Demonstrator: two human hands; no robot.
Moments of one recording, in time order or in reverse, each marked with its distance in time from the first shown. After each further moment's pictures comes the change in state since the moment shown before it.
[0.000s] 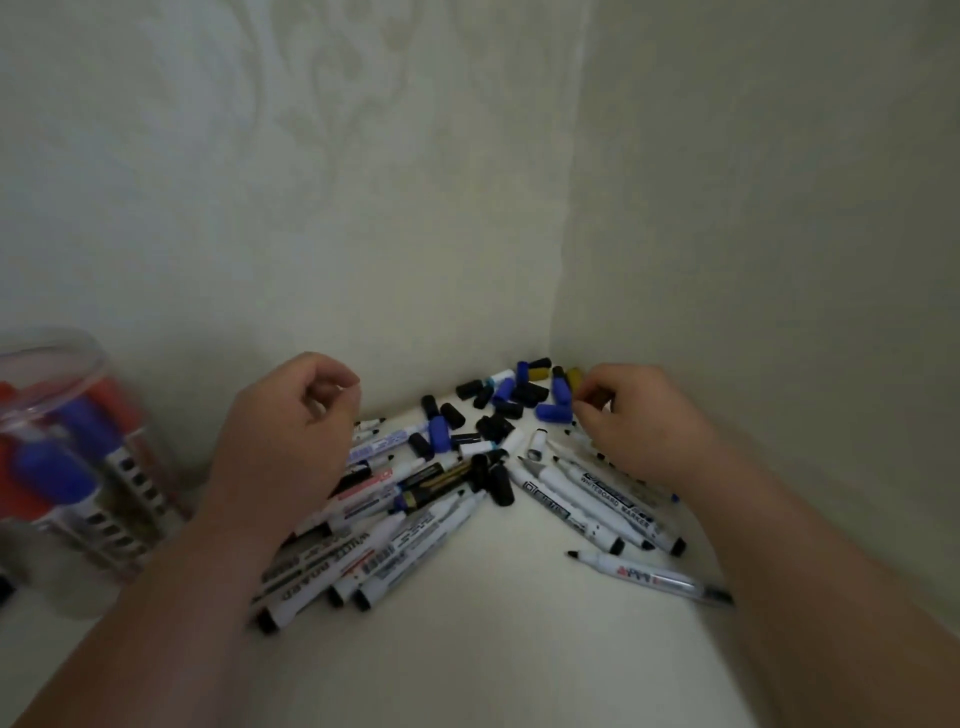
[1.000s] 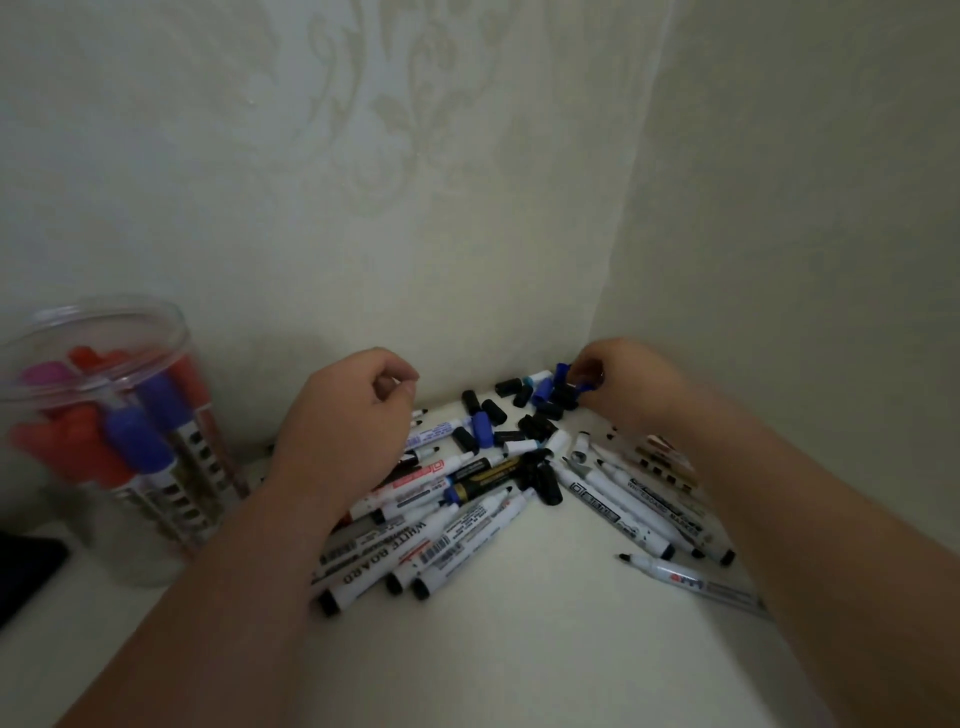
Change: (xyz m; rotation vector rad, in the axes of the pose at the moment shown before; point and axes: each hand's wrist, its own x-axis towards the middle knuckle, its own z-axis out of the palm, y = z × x) left_hand 0.012 -0.021 -0.001 -0.044 -0.150 -0.061; right_hand 0.058 -0.035 0.018 -0.279 -0.141 -0.035
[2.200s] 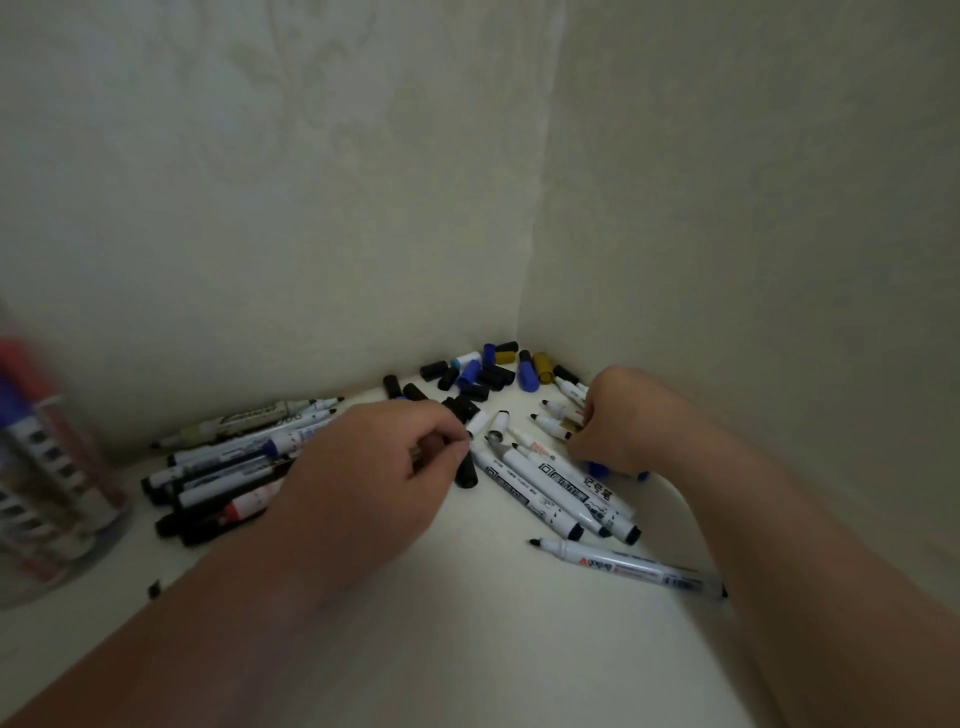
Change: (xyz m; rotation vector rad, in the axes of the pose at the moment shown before) left_hand -0.051 0.049 0.050 0.045 -0.245 0.391; right_hand -0.064 0.040 -0.010 -0.118 -0.166 0.247
